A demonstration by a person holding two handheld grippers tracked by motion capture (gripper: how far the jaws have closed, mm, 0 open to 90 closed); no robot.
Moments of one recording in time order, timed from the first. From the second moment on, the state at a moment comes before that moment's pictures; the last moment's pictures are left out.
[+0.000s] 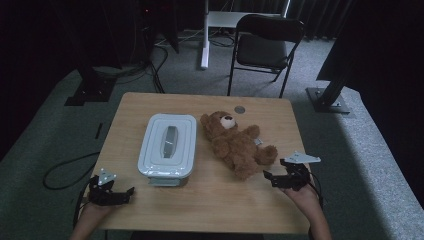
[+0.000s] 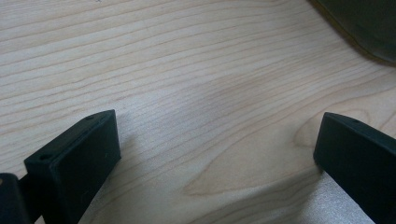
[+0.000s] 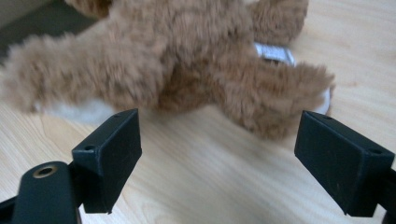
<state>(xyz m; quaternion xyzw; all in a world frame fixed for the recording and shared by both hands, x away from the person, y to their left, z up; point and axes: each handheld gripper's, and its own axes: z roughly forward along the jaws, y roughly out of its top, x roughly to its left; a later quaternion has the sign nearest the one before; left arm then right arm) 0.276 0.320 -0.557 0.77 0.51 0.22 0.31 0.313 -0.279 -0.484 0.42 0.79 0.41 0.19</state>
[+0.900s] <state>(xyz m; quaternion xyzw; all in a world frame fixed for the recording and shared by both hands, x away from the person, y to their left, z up) 0.276 0.320 -0.557 0.77 0.51 0.22 0.31 0.383 -0.228 -0.457 0.39 0.80 0.42 0.16</state>
